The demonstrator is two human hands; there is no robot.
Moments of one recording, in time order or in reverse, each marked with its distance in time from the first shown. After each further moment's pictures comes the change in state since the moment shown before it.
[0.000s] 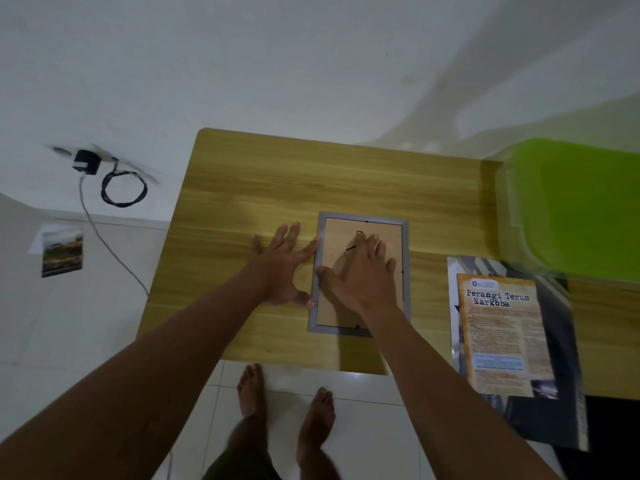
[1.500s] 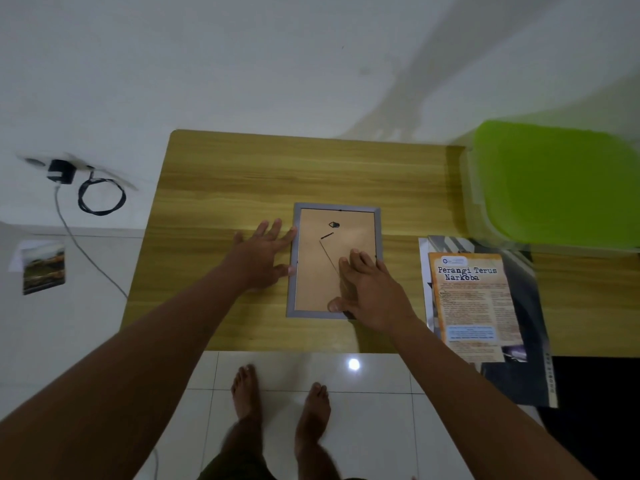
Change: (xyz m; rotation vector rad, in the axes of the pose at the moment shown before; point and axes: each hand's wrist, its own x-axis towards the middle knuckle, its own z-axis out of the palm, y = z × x) left_hand 0.003 0.008 -0.001 0.005 0.071 -0.012; right_hand -0.035 0.081 -0.009 -0.227 -0.129 -0.368
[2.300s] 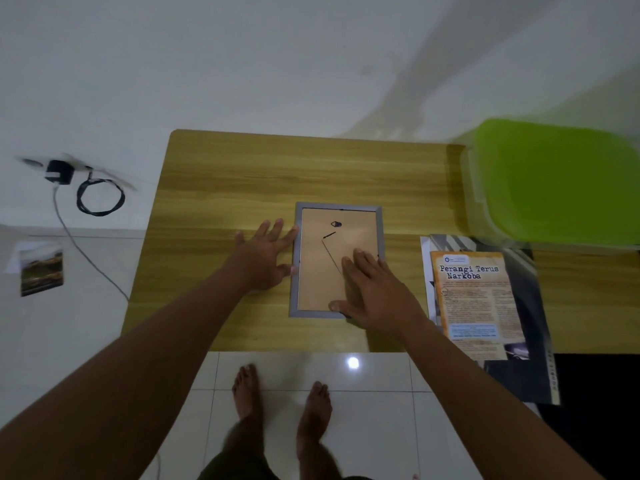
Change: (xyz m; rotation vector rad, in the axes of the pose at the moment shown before) left_hand -0.003 0.001 0.000 -0.004 0.022 0.001; right_hand -0.011 0.004 0.001 -0.047 -0.008 -0.060
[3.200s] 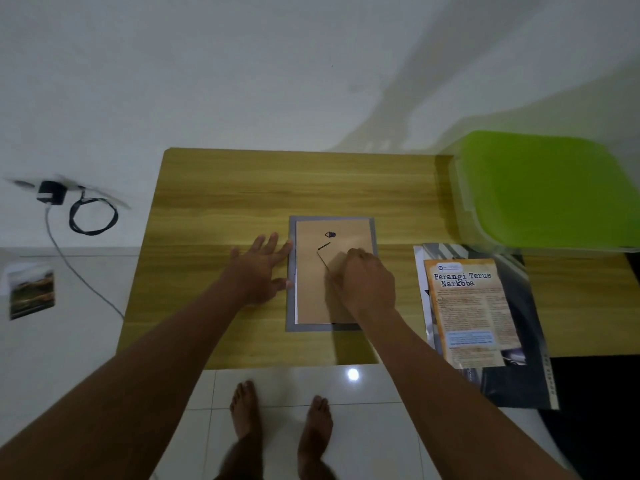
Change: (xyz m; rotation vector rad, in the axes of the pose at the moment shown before) left_hand 0.002 -0.003 -0.002 -0.013 -0.020 0.007; right_hand 0.035 -0.044 -0.032 0.030 0.307 0.414
